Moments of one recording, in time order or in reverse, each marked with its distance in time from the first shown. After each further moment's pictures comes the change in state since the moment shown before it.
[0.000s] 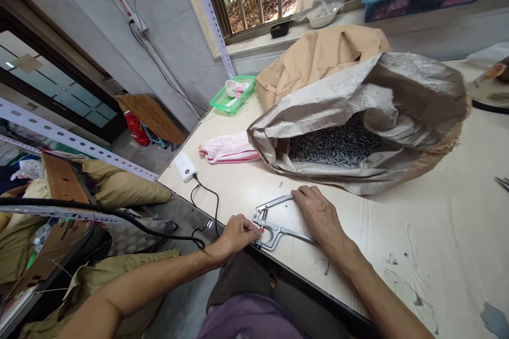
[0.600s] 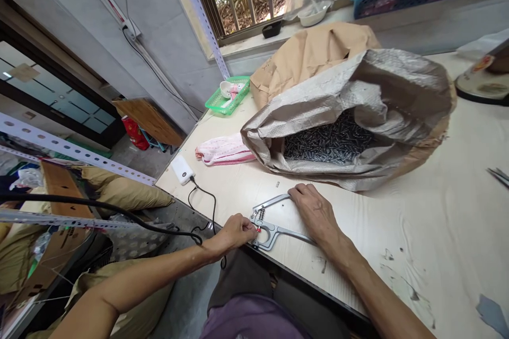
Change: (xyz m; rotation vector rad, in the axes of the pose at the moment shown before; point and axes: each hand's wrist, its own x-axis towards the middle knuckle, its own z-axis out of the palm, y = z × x) left_hand 0.002 0.008 -0.005 0.055 -0.066 -0.008; right_hand -0.001 0.000 0.000 -0.010 0.022 0.012
